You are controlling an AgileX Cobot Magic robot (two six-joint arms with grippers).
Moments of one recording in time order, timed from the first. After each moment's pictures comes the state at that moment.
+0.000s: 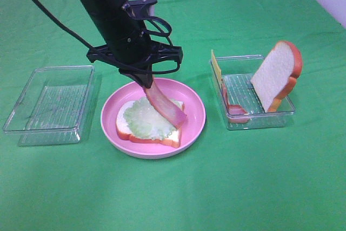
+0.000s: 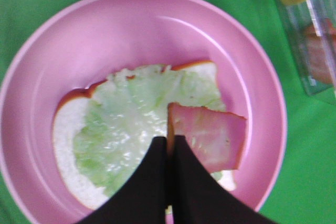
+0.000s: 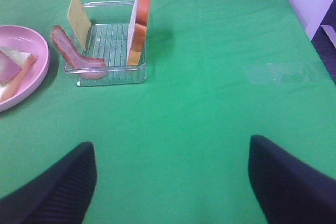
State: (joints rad) left arm -0.57 2.09 -1.62 -0.12 0.84 -0.30; right arm -0.06 -0.01 -0.51 0.09 1.07 -0.10
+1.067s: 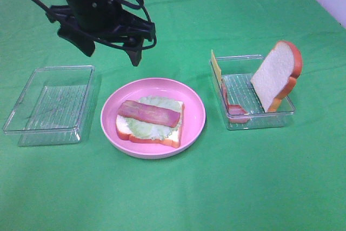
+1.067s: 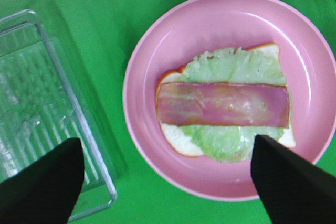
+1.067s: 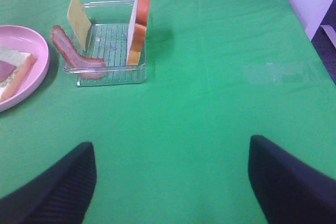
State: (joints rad) left arm -0.57 1.92 -1.62 0.08 1.01 -0.32; right arm -0.06 -0.01 -0.51 0.09 1.07 -0.10
